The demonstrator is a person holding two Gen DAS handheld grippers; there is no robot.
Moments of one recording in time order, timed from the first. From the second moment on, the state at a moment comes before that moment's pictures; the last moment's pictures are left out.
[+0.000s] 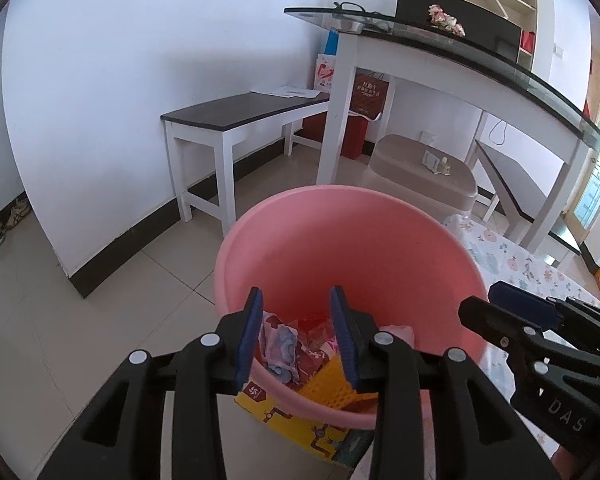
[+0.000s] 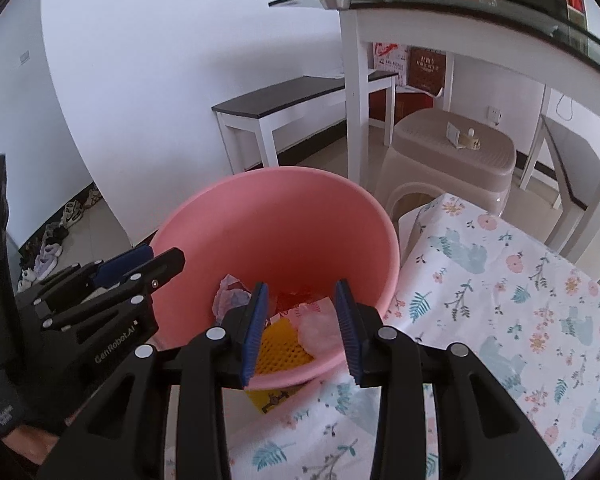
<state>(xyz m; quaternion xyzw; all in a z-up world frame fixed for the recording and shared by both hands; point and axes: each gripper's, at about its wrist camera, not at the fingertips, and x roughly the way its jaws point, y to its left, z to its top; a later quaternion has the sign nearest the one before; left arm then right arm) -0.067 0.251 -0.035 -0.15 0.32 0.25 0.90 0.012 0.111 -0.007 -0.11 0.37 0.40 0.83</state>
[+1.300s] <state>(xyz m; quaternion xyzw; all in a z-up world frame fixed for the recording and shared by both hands) -0.133 0.158 0.009 -0.13 0.29 0.25 0.91 -0.065 0.011 0.016 -0.08 0.33 0.37 0.86</state>
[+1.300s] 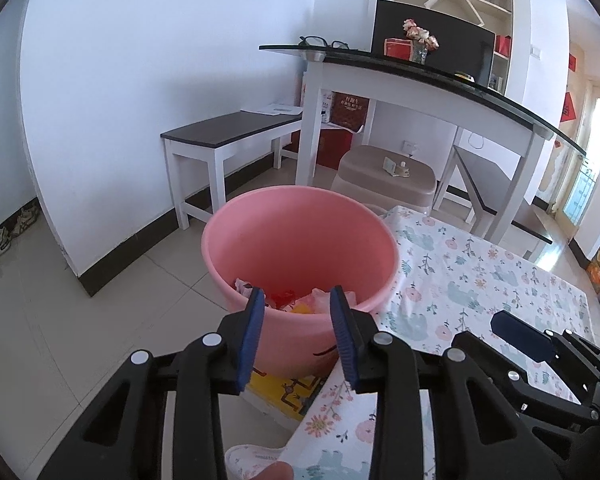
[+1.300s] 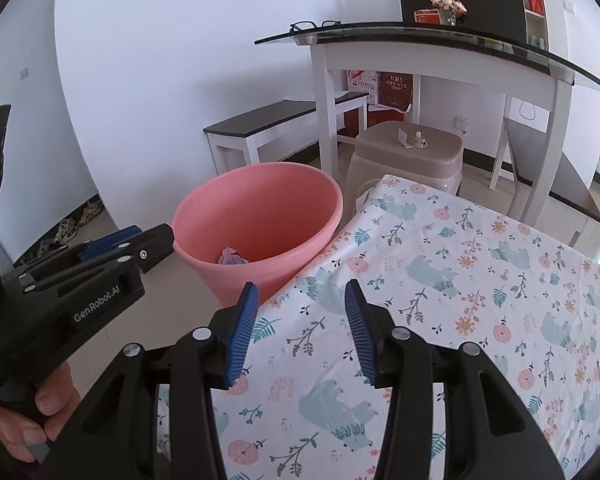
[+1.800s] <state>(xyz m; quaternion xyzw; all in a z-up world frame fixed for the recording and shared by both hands) -0.143 0.144 0.014 -0.12 0.29 0.24 0.92 -0.076 -0.001 0.027 -0.07 0.31 0.37 0.87</state>
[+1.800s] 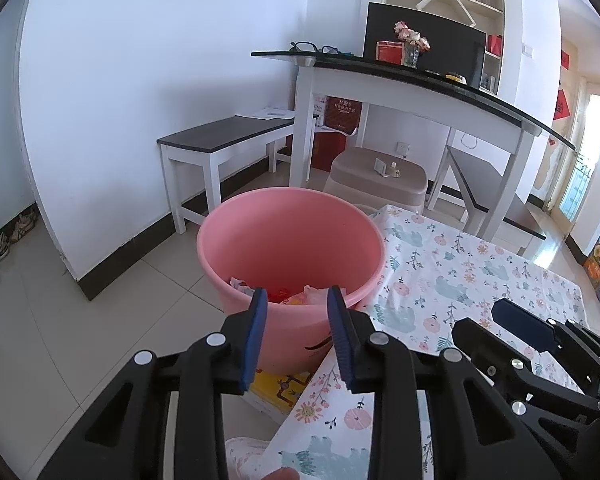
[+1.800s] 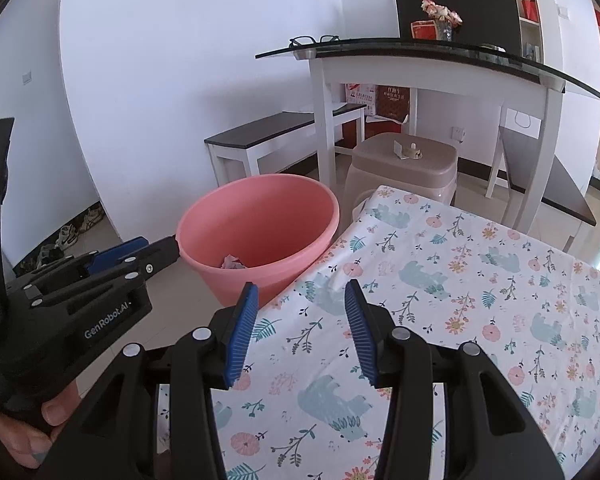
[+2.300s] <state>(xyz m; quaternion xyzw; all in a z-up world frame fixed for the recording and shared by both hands) -0.146 0.143 0.016 -0.12 0.29 0.24 0.92 -0.074 -0.001 0.028 -0.07 0.31 0.37 0.87</state>
